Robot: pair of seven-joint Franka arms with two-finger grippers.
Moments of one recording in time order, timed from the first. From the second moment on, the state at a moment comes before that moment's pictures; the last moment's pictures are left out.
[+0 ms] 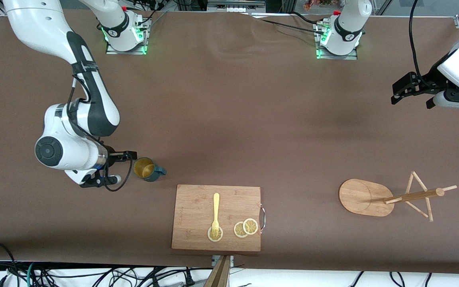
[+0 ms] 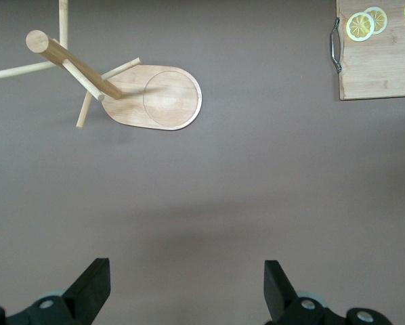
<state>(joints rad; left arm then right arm) 0.04 -0.01 -0.11 -1.63 -0.04 1.64 0.01 0.19 0.62 -0.02 -1.54 0.12 2.00 0.01</state>
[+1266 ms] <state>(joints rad) 0.04 -0.01 -0.11 -1.63 -0.04 1.64 0.01 0.21 0.69 -0.02 -1.53 0.22 2.07 0.08</state>
